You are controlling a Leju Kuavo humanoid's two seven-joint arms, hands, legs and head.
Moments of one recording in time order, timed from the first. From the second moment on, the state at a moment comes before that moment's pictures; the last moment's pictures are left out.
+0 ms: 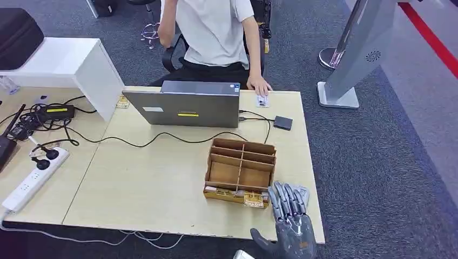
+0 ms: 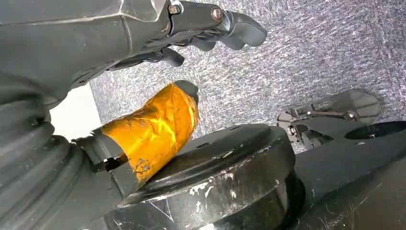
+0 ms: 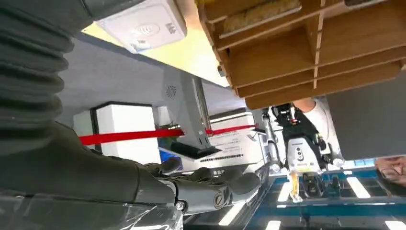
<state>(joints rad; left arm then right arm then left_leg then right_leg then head) -0.02 -0.19 0.72 -0.20 -0.98 -0.07 -0.04 0.18 -0.21 0.70 -1.50 1.49 -0.68 0.08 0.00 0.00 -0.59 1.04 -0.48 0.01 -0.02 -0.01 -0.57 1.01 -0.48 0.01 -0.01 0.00</state>
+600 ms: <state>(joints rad) -0.02 -0.19 0.72 -0.20 -0.99 -0.07 -0.05 0.15 -0.14 0.69 -1.44 1.50 -0.68 0.06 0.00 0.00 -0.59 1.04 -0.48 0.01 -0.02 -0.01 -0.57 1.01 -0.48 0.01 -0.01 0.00</state>
